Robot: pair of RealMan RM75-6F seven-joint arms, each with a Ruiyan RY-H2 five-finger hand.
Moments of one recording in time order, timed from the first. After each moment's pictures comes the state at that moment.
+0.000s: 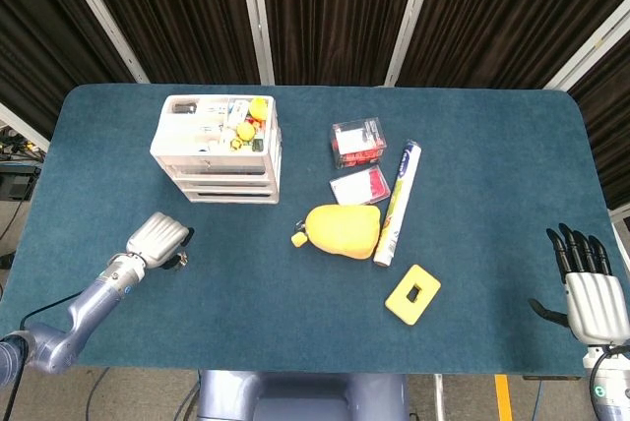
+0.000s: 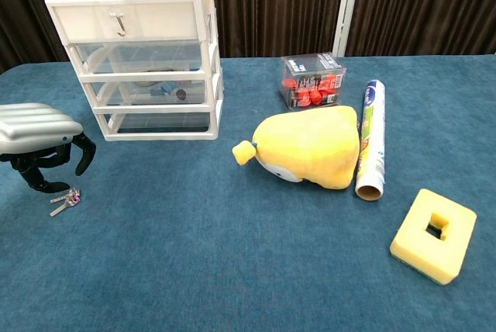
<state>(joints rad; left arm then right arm) -0.68 -1.36 -0.03 -1.39 1.28 0.76 0.41 0.07 -1.15 0.08 -1.61 -1.46 1.48 -0.12</state>
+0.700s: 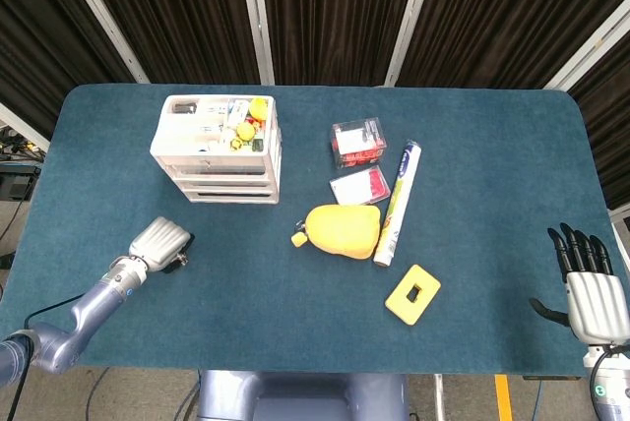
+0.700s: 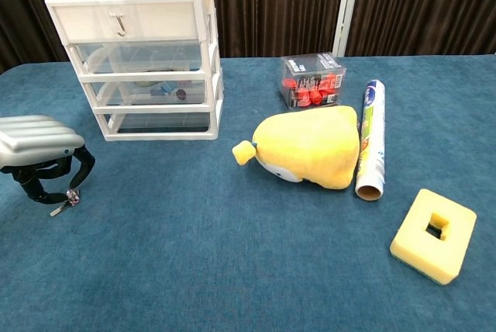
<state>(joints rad) -0.69 -1.39 0.01 -1.35 1.29 0.74 0.39 0.07 -1.15 0.08 -1.61 -1.45 1.48 -0.12</state>
